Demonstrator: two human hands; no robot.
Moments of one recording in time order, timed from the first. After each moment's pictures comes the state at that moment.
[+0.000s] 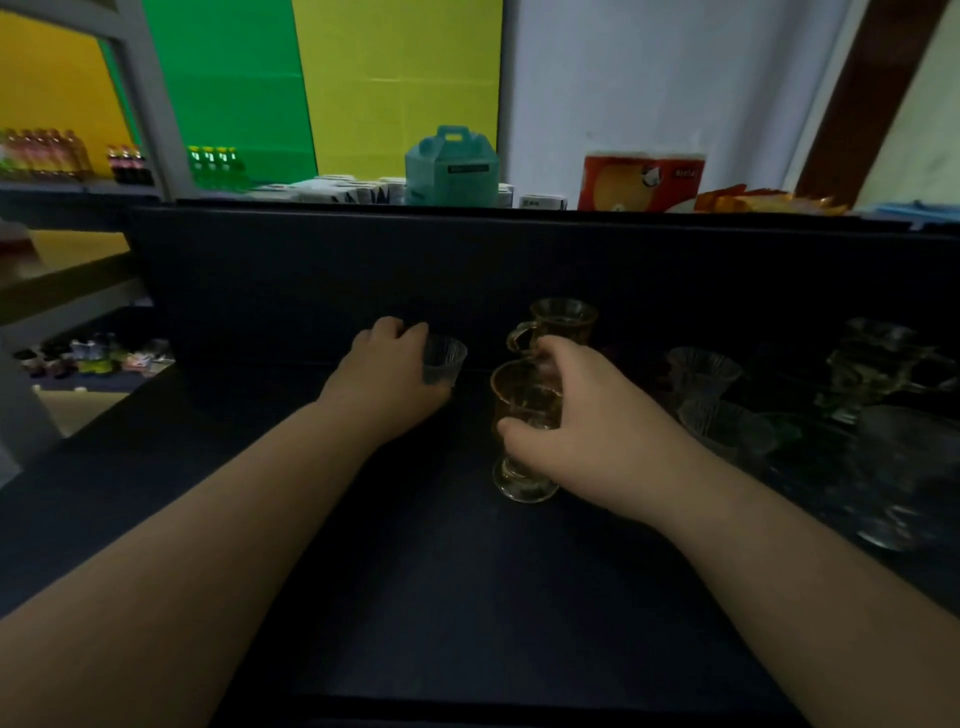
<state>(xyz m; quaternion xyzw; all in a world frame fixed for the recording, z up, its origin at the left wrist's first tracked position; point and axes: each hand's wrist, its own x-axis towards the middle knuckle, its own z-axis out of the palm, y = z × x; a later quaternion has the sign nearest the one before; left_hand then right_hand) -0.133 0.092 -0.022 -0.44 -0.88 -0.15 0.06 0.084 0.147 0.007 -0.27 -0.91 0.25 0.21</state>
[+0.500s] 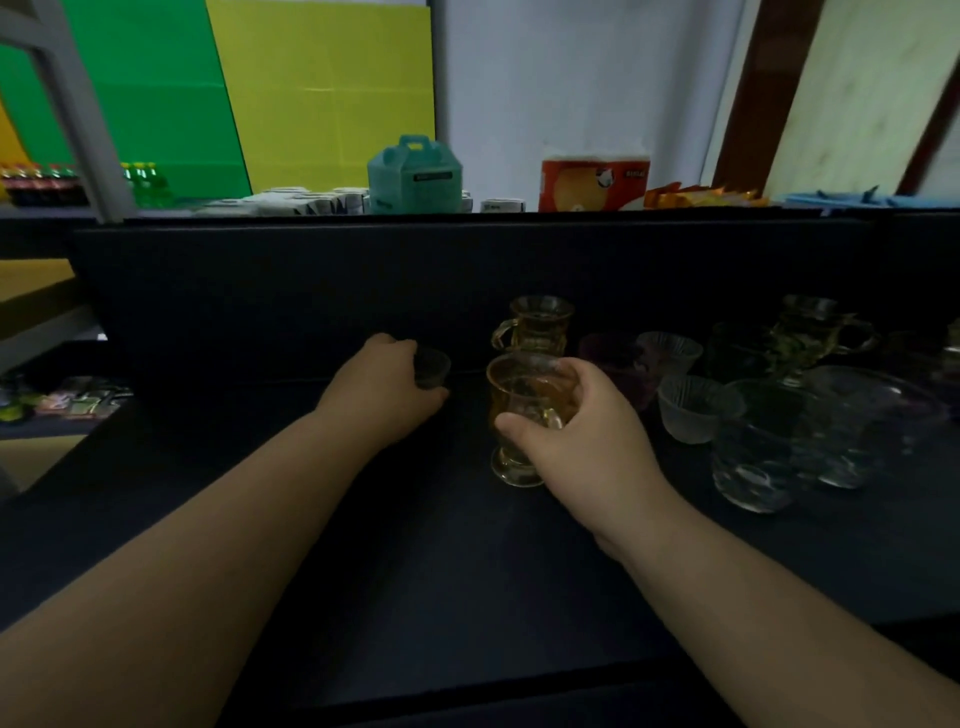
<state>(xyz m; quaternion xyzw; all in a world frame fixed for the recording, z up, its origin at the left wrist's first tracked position) -0.135 0.086 -0.021 -0.48 -0.85 -0.21 0.02 0.071 0.113 -0.030 -0.37 -0.73 0.43 0.39</state>
